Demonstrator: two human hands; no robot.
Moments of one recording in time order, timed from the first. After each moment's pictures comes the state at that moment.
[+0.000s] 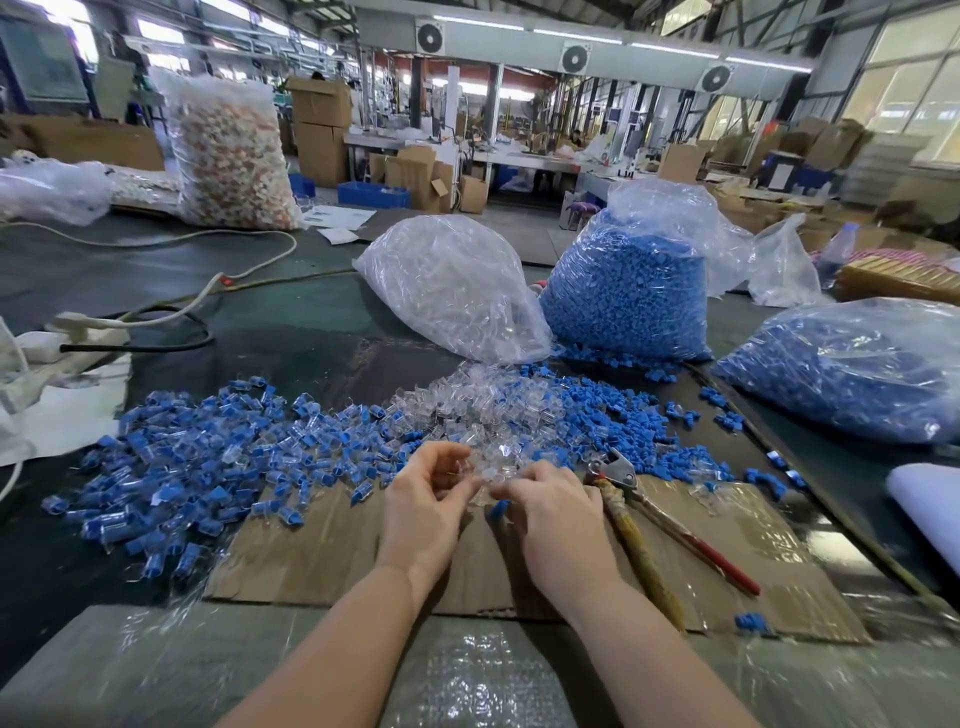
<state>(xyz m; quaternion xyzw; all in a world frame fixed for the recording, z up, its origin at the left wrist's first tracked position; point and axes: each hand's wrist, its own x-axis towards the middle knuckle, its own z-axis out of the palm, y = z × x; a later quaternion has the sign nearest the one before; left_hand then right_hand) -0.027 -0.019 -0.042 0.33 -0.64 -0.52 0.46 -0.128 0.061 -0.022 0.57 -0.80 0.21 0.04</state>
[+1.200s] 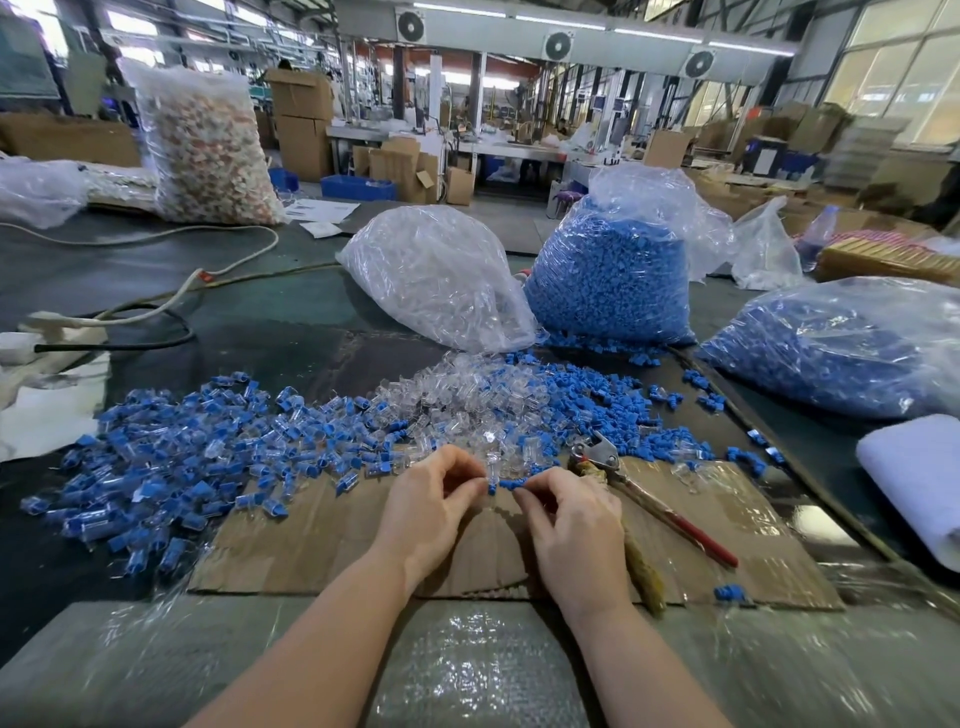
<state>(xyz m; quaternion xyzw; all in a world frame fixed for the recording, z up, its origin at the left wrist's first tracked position) -0.030 -0.016 -0.038 0.31 -0.78 -0.42 0.34 -0.135 0.086 -0.038 0.47 -0.79 0.39 0.06</state>
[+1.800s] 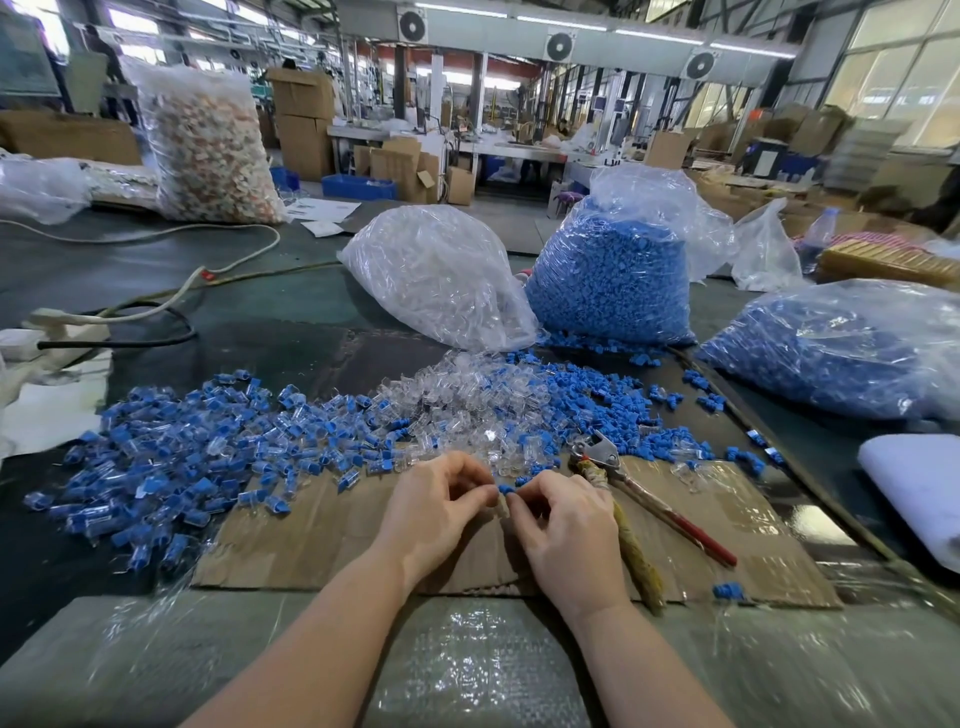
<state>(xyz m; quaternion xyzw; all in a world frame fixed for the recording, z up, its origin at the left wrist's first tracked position) -0.030 -0.014 -0.038 0.30 -0.76 -0.49 0.31 -0.135 0.085 -0.042 0.50 -0.78 0.37 0.08</state>
